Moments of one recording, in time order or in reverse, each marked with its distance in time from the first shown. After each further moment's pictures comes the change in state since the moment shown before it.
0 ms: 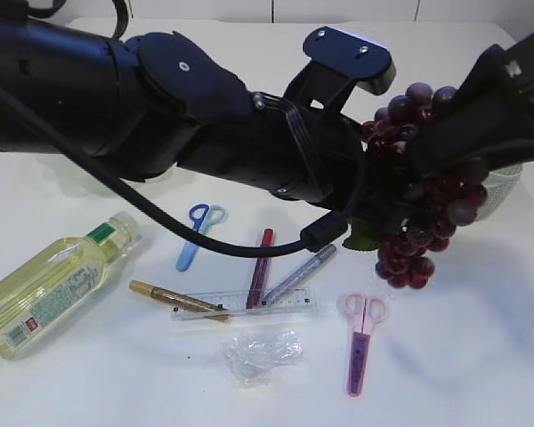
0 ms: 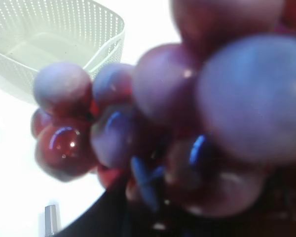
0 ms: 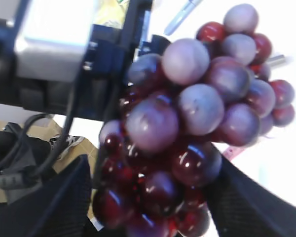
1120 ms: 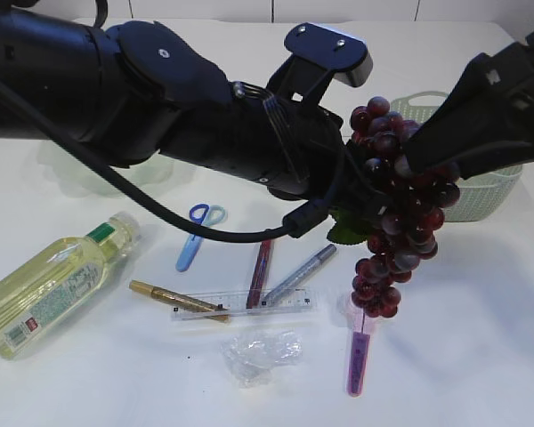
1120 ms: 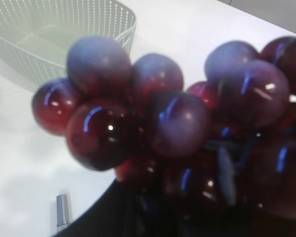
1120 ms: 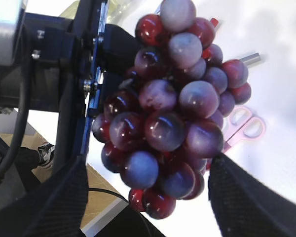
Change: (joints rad) left arm 0.048 -0.006 0.000 0.000 0.051 0.000; right arm 0.001 0.028 0.000 -0.041 -0.051 0.039
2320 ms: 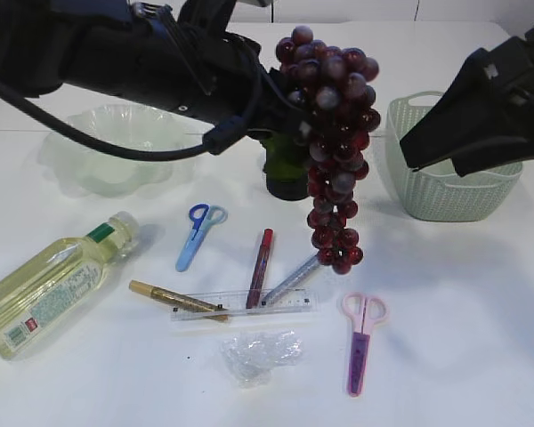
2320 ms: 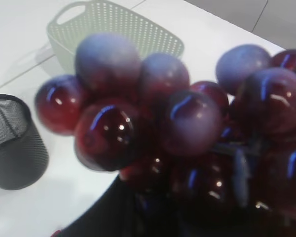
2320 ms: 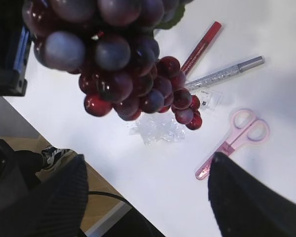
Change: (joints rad) left arm 0.173 -0.101 0.002 -0.001 0.092 0.000; right arm 0.000 0.000 0.000 0.015 -0.006 0.002
